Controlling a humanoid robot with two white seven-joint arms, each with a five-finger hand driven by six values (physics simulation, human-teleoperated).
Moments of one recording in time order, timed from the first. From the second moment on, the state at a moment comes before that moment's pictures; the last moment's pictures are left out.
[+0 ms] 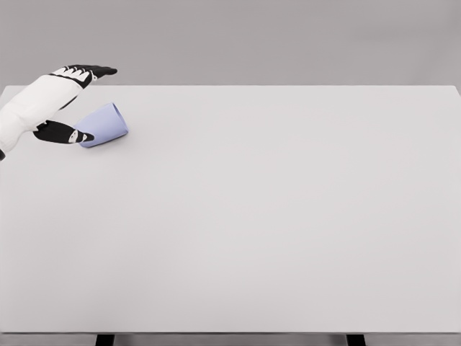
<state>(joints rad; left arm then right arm) -0.35 0.91 -0.35 -1.78 -0.22 -0.11 -0.21 0.02 0.00 -0.01 0.02 -0.07 0.01 0.09</state>
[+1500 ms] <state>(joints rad) -0.64 0.77 -0.67 -1.57 0.18 0.47 -0.08 0.03 0.00 -0.01 0.02 -0.08 0.01 0.09</state>
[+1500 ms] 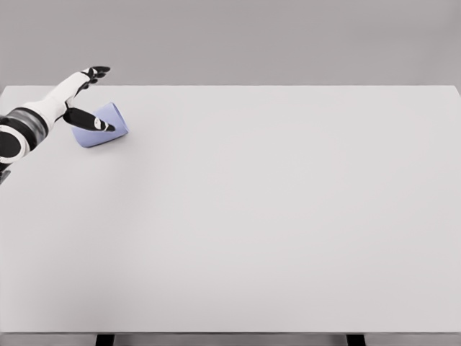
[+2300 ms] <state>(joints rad) -0.71 0.68 -0.79 -1.43 -0.04 0.53 -0.06 0.03 0.00 -0.01 0.02 -0.08 0.01 0.09</state>
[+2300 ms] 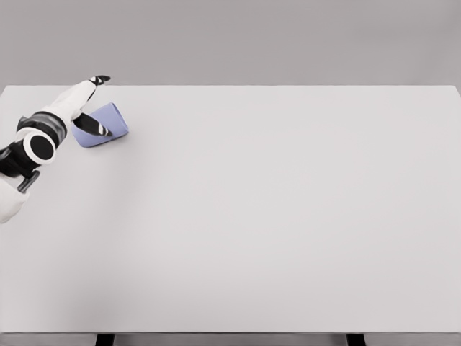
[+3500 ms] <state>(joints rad) -0.73 0.58 -0.81 -1.29 -0.04 0.58 -0.06 0.02 0.00 -0.01 0.02 -0.08 0.01 0.09</state>
